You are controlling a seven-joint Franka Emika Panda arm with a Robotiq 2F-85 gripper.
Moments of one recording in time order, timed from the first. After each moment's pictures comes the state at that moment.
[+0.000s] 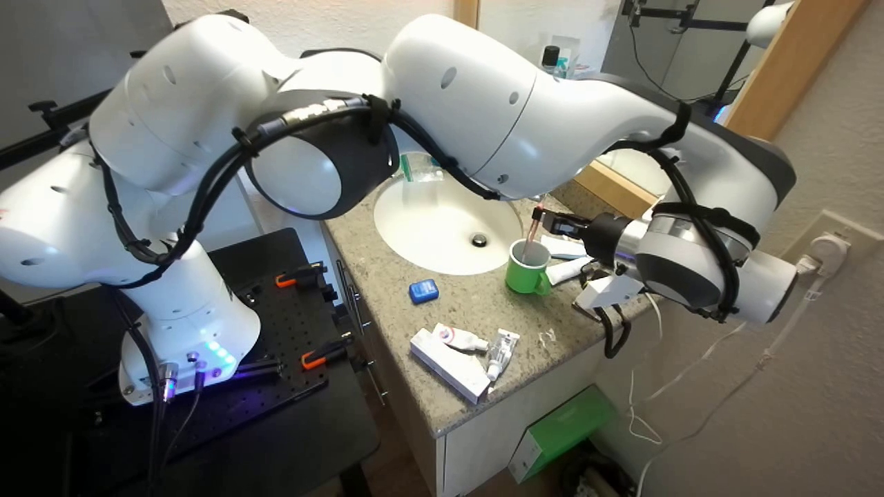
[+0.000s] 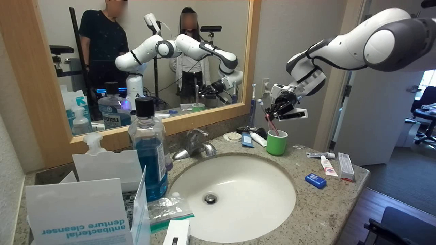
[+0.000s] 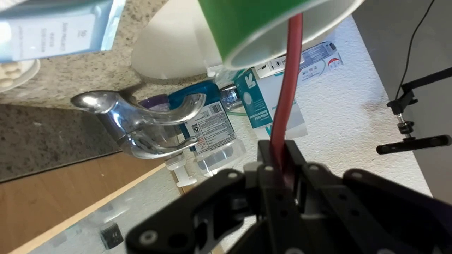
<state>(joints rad) -0.60 0.98 -0.10 -1.09 0.94 1.14 -1.95</state>
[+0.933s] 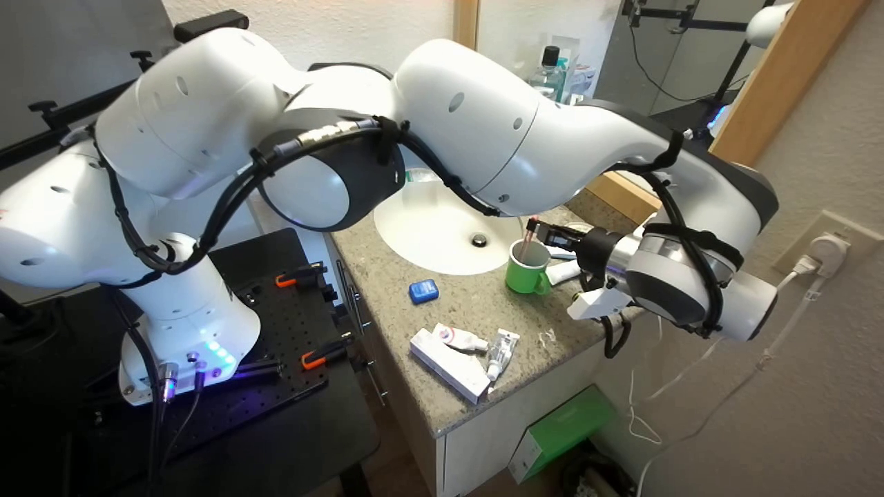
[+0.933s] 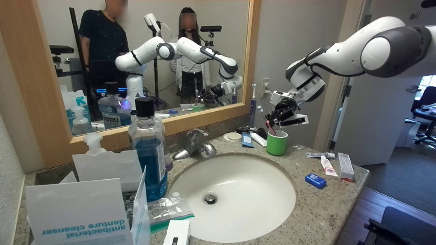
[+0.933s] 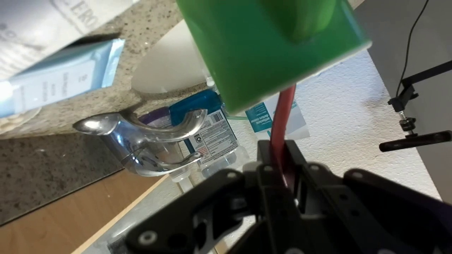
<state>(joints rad) -0.60 1.02 -0.10 -1.09 0.94 1.14 -1.93</state>
